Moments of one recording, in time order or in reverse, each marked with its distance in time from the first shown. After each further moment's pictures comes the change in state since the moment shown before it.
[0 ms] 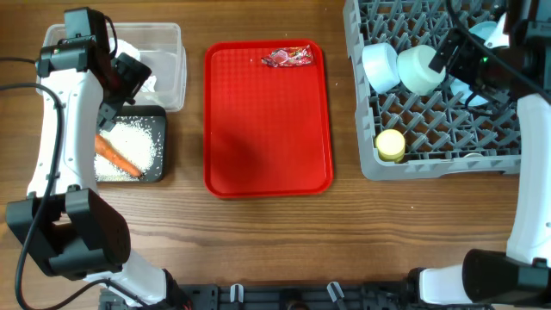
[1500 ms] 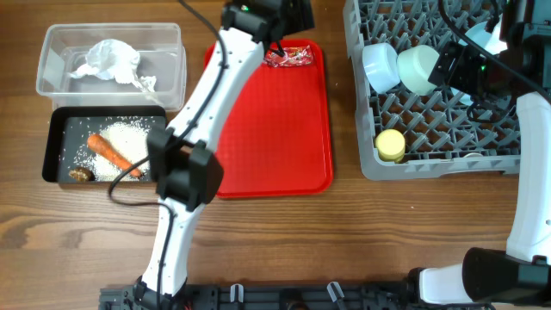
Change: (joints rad) left arm -0.615 0.587 0.773 0.212 -0.073 0.244; right arm 0.000 0.006 0.000 -0.088 0.030 -0.060
